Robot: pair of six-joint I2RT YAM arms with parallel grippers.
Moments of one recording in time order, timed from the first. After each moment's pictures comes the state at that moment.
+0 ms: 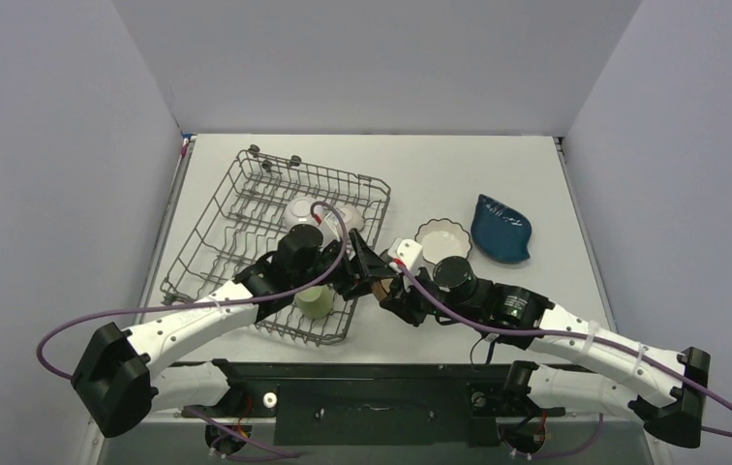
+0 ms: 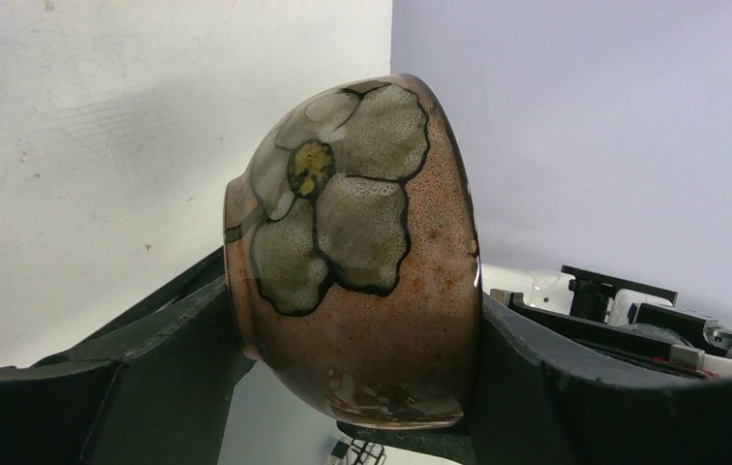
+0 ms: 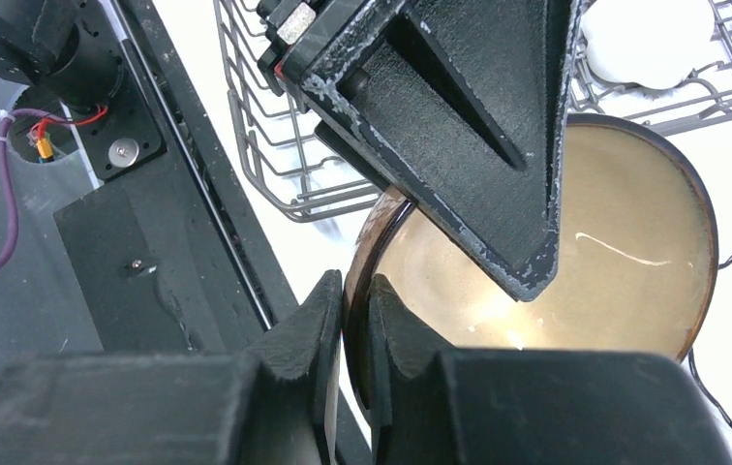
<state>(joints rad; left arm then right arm) -0.81 1.19 0.77 0.01 0.35 -1.29 1.06 0.93 0.84 -0.40 -0.06 0.09</state>
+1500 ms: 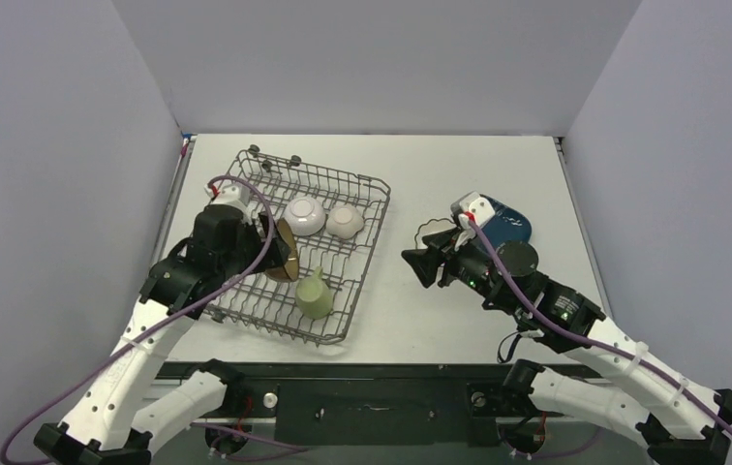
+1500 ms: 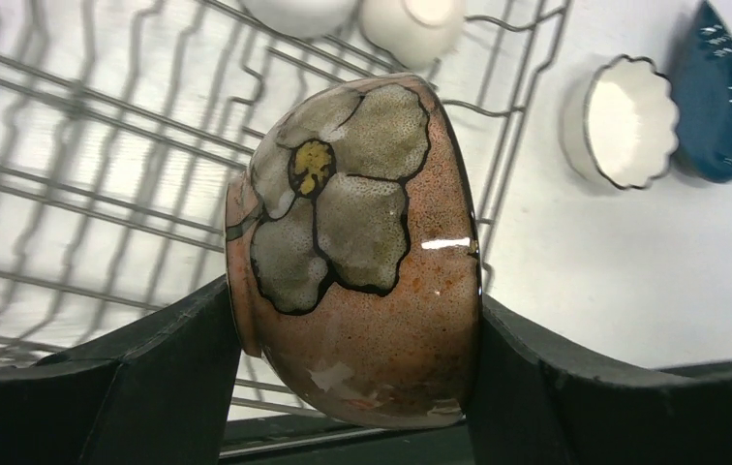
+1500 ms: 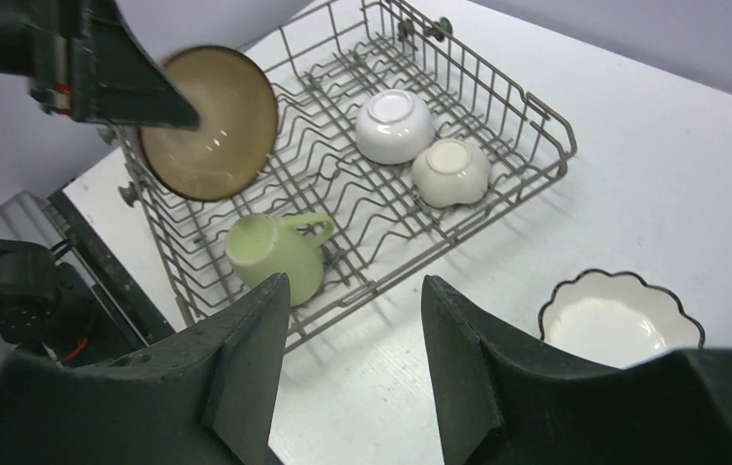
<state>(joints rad) -0.46 0.89 1.04 -0.82 -0.11 -0.62 0.94 0.79 0.97 -0.33 0.13 0.19</state>
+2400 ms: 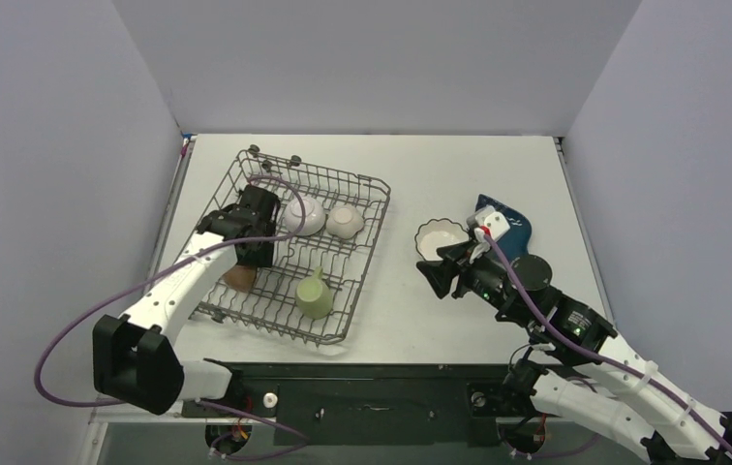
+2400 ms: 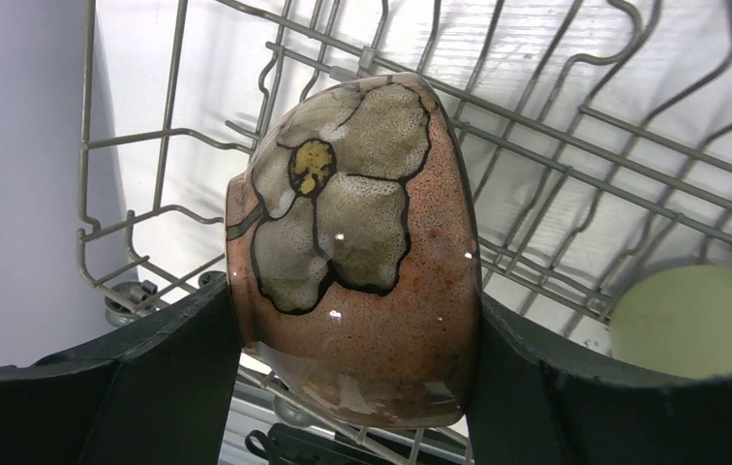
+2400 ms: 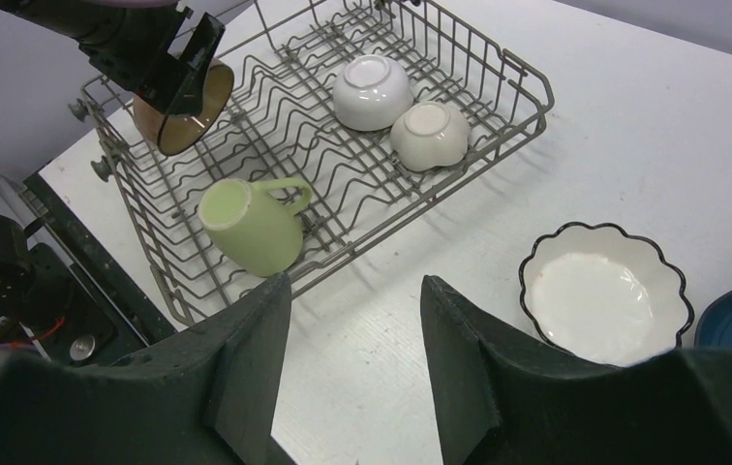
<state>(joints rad) -0.35 1.30 1.09 -0.94 -0.49 -0.24 0.87 0.66 0.85 -0.38 0.11 0.20</state>
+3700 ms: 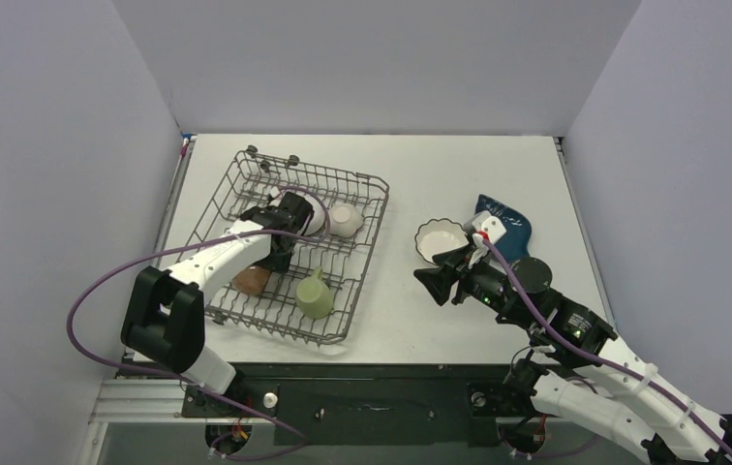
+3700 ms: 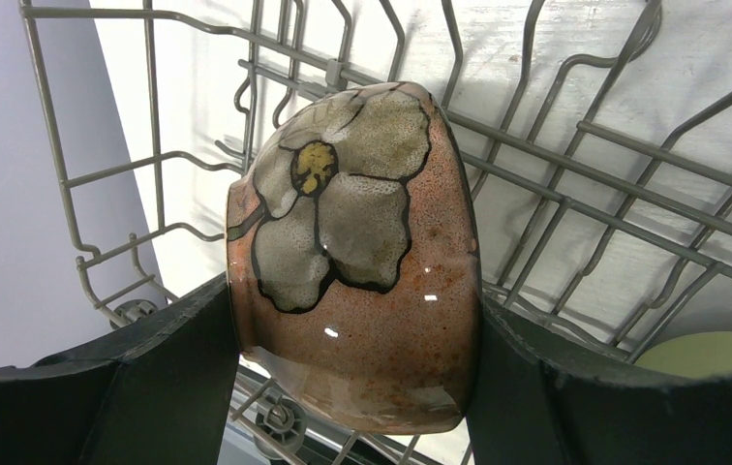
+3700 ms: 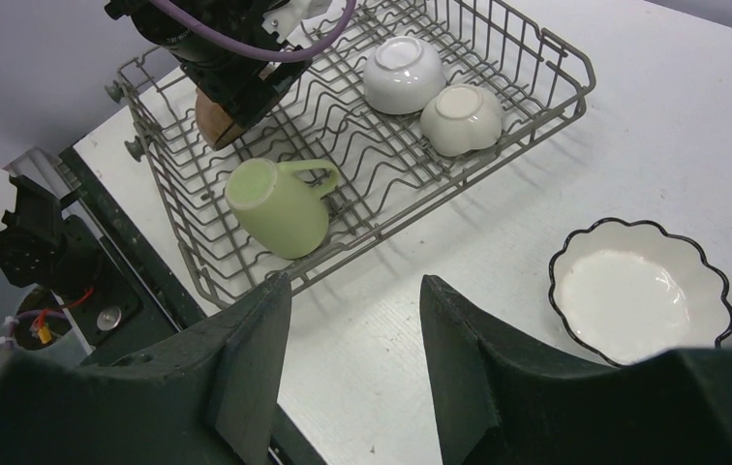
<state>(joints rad) -0.48 1.55 1.10 -0.90 -0.63 -0.30 0.86 0.64 0.82 -0.38 0.03 0.21</state>
